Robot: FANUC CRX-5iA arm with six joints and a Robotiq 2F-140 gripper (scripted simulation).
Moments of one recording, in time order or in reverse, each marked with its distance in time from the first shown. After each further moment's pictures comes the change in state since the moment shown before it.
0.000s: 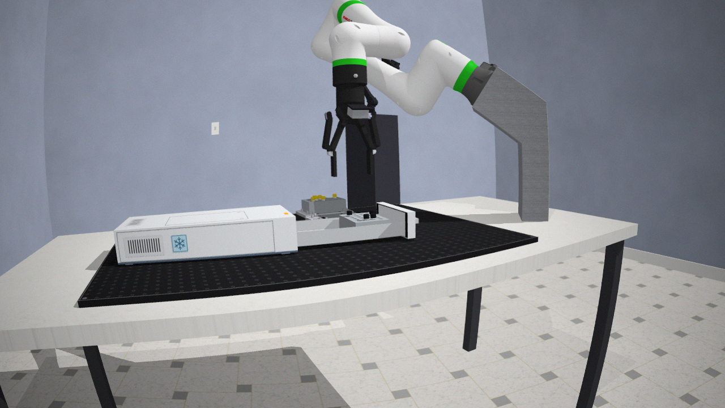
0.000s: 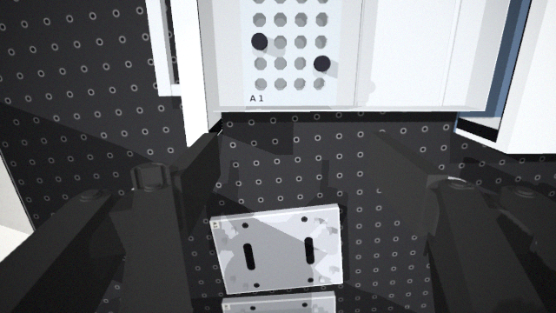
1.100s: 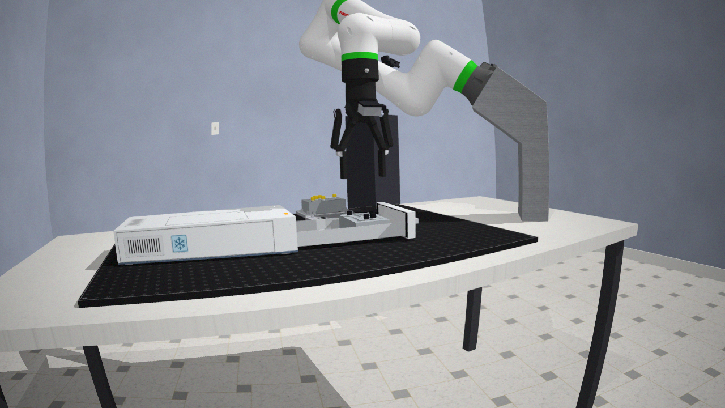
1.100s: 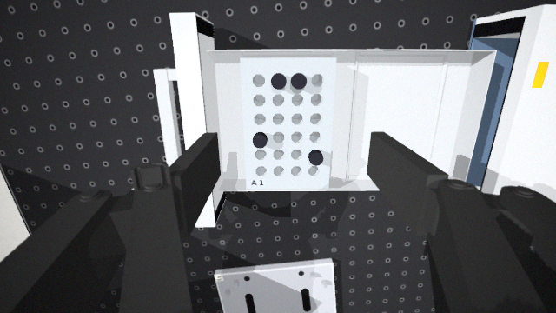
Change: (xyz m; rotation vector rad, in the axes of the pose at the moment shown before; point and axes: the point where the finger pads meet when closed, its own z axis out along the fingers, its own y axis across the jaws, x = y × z) arm 0.086 0.002 0.000 0.000 -0.001 0.001
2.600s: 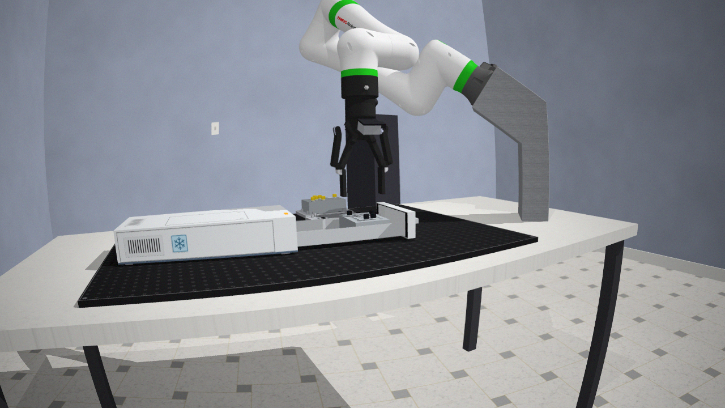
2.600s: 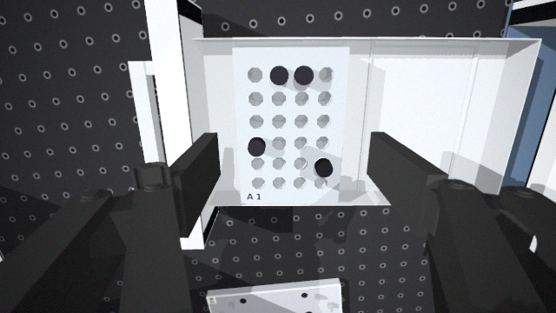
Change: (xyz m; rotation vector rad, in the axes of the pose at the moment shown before) arm -0.007 0.000 0.043 0.000 0.001 0.000
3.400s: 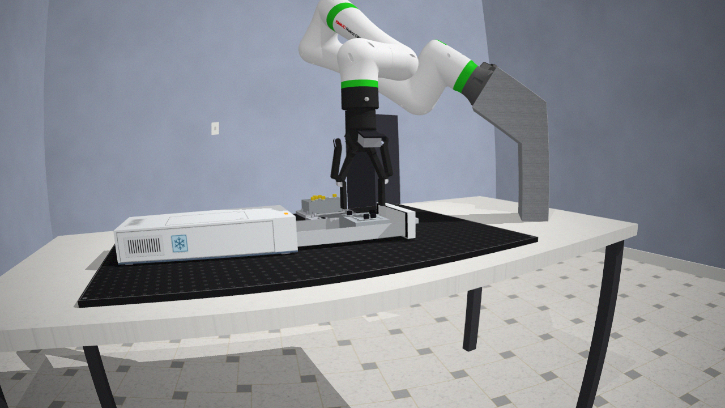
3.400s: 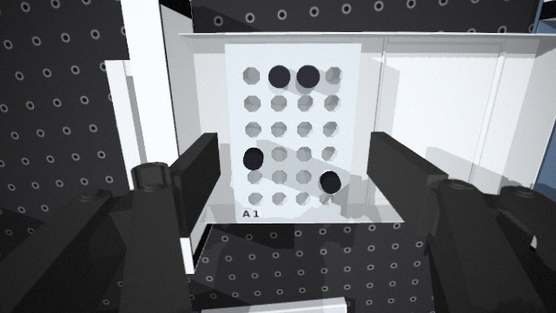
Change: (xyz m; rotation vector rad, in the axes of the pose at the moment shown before) arm -0.001 0.000 0.029 0.000 0.000 0.000
